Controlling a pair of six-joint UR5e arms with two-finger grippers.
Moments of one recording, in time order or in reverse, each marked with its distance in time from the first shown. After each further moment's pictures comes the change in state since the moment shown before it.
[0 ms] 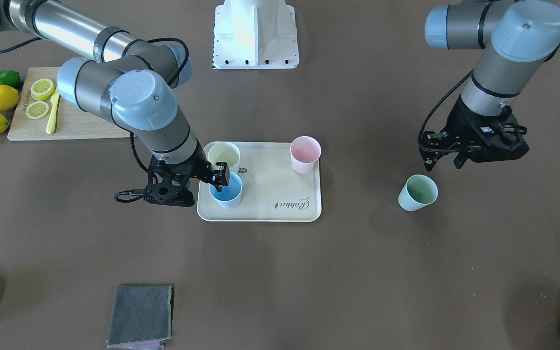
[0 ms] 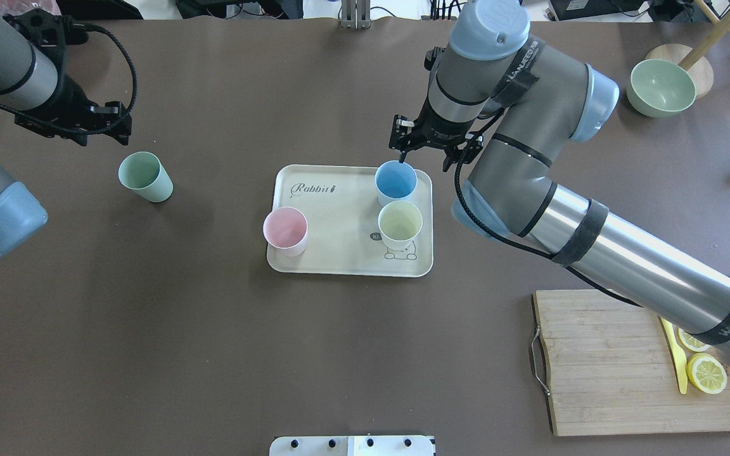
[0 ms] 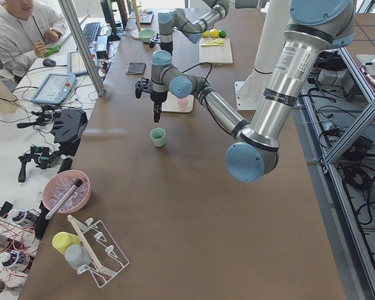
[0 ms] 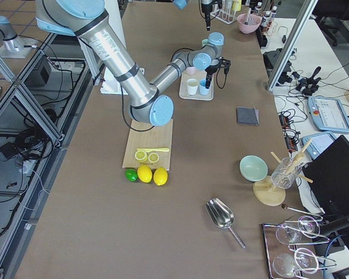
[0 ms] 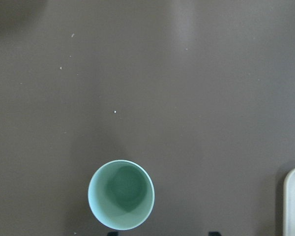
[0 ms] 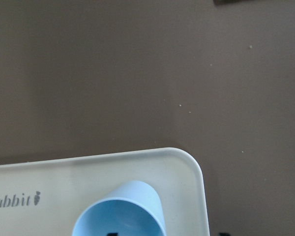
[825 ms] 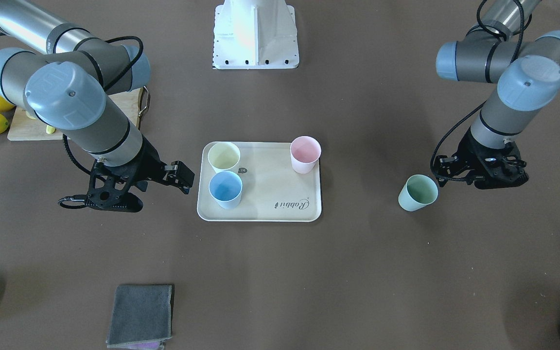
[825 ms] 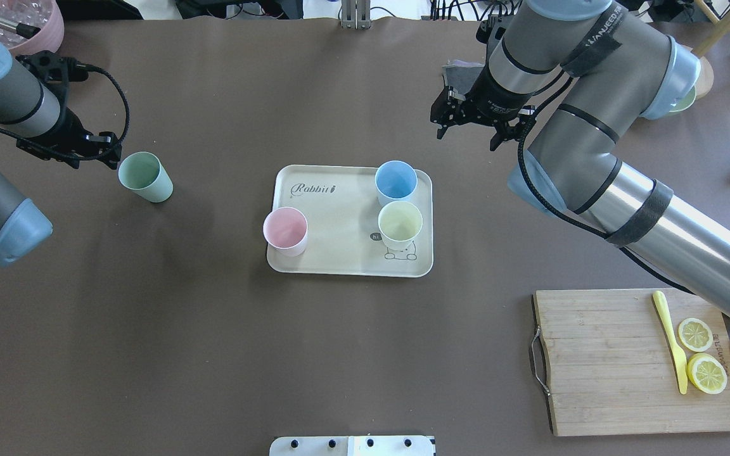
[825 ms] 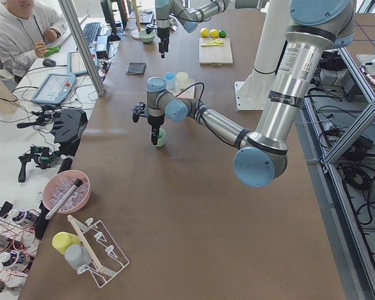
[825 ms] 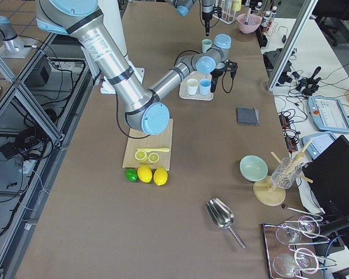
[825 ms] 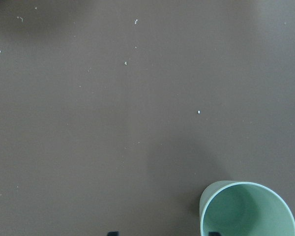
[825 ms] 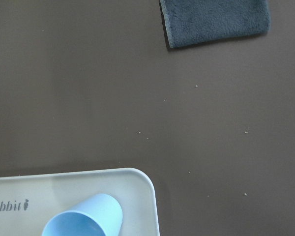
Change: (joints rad) left arm 0.035 0.036 0.161 -0.139 -0.004 0.016; right arm 0.084 -0.084 0.070 -0.002 0.069 -0.071
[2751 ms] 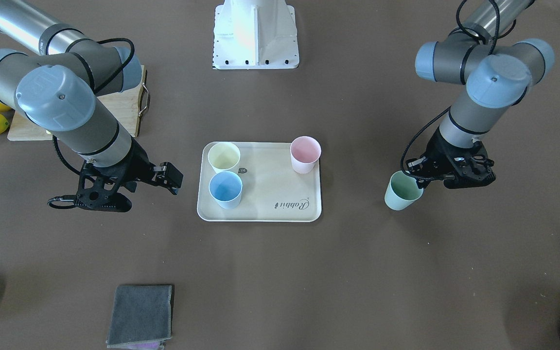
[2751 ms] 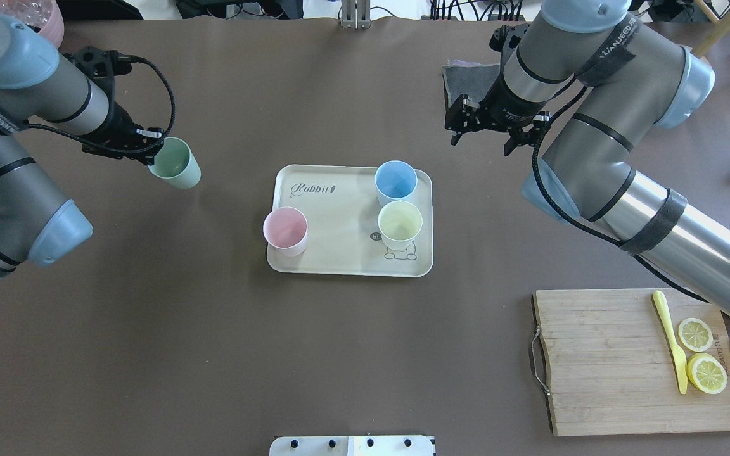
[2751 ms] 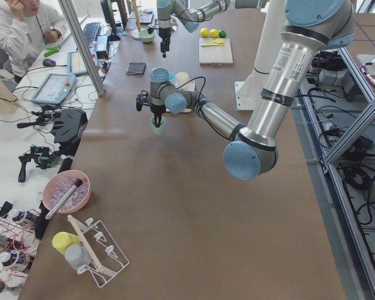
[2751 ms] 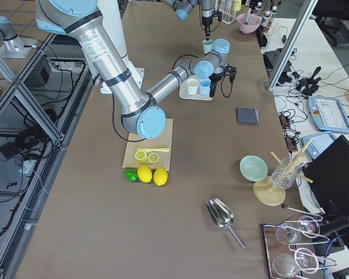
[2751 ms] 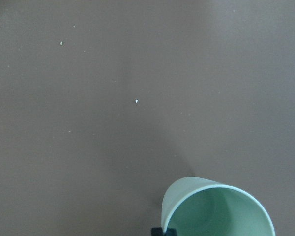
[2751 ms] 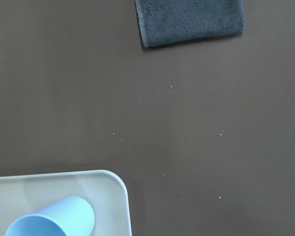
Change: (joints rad) left arm 0.056 -0.104 0.004 -0.060 -0.016 -0.190; right arm 0.004 -0.046 0.025 0.004 -0.015 -0.024
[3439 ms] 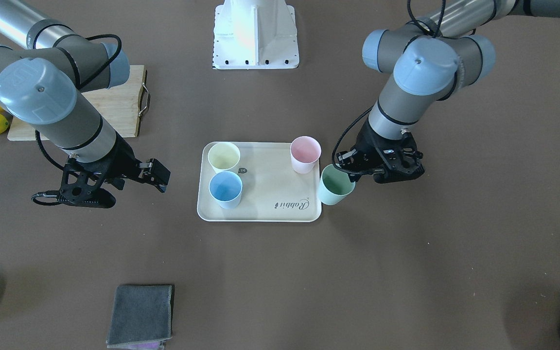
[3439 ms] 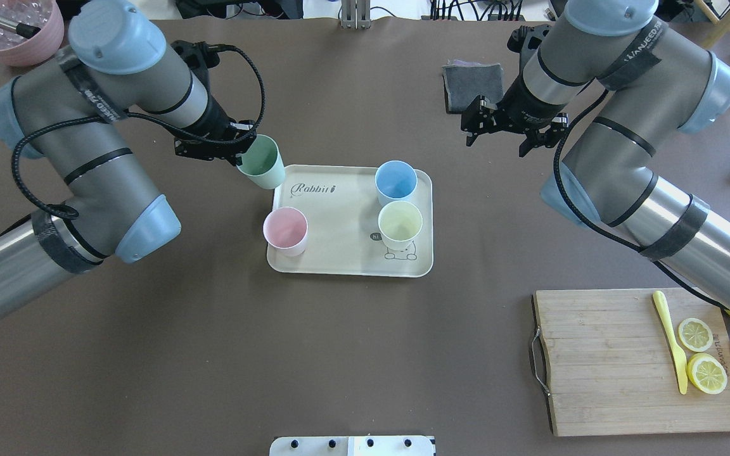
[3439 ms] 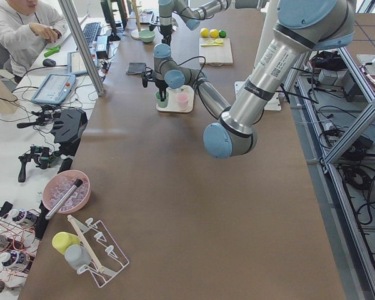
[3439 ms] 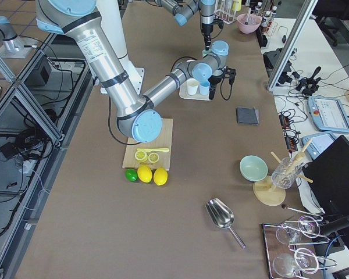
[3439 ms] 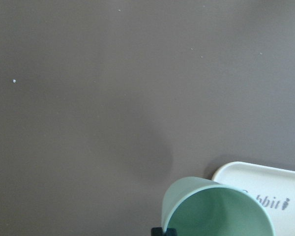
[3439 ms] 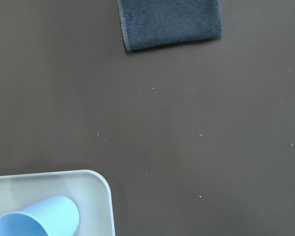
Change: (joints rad) left arm 0.099 -0.234 0.076 0.068 -0.014 -0.211; right arm 0.014 -0.051 0.046 0.001 -0.001 -0.010
